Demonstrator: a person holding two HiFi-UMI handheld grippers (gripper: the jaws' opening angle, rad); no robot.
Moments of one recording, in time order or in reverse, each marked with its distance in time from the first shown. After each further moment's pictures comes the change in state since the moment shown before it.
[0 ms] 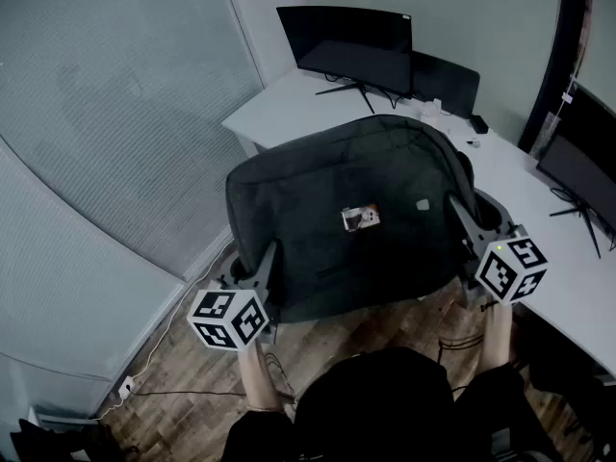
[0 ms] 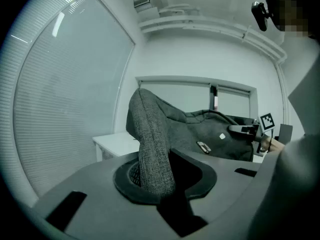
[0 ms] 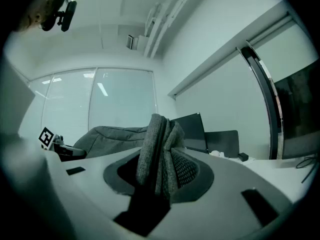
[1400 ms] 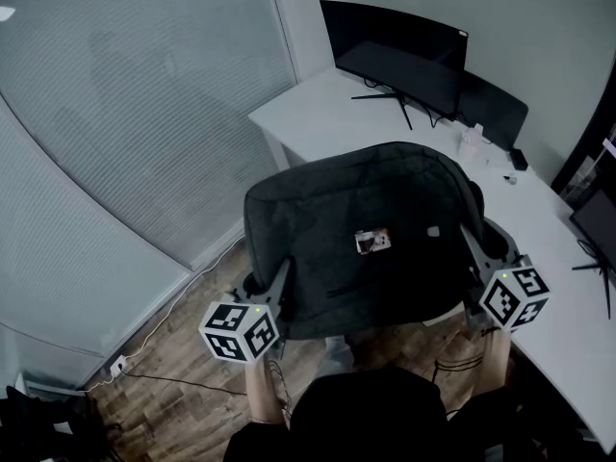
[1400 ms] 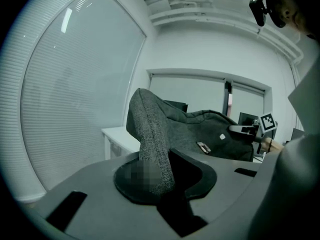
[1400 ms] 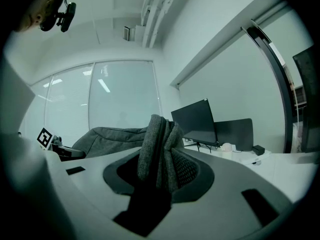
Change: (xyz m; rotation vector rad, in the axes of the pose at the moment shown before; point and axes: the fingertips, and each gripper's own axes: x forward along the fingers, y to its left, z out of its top) left arm 0.052 0.045 -0.024 -0.072 0.064 0.100; right arm 0.097 -0.025 -0.035 0.042 0.084 0.074
